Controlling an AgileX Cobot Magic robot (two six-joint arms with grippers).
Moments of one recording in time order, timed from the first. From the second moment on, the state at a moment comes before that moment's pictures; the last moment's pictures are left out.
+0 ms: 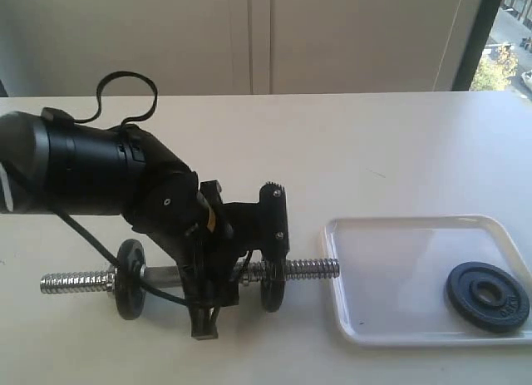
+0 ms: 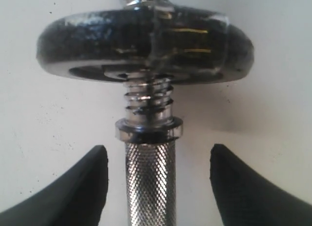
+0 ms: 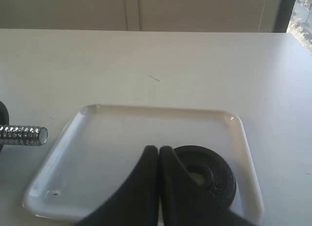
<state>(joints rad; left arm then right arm) -0.85 1.76 -1.06 0.06 0.54 0.71 0.17 0.01 0.00 -0.02 0.34 0.04</state>
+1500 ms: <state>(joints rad) -0.81 1.81 -1.06 0.18 0.52 0.58 0.19 0.01 0.00 -0.02 0.34 0.04</state>
